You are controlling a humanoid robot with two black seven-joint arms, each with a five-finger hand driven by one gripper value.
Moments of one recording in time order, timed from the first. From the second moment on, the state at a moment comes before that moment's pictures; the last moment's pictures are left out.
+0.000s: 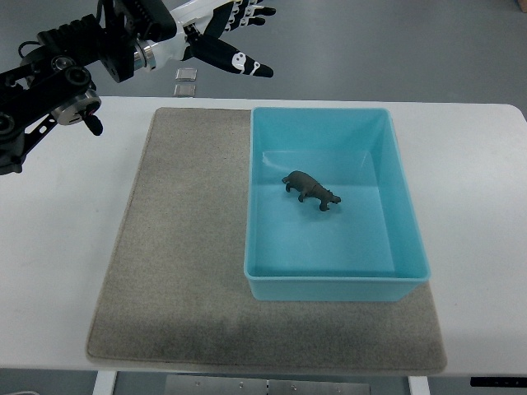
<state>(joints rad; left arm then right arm) -1.12 0.49 -0.51 -1.04 0.77 -0.24 -0.23 0.00 0.00 0.00 0.08 -0.05 0.25 0.00</state>
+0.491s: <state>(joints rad) -1.03 0.59 -0.50 -0.94 0.26 -0.44 -0.14 0.00 0.00 0.00 0.08 -0.05 0.25 0.00</state>
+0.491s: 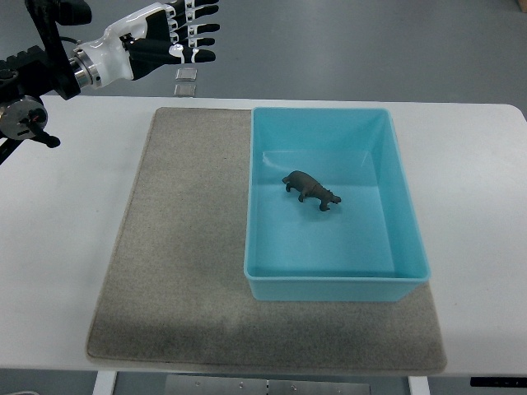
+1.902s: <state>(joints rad) -0.81 0.58 -0.60 -0.72 -0.42 -0.61 0.04 0.00 0.00 0.00 0.08 -0.05 0.25 0.00</state>
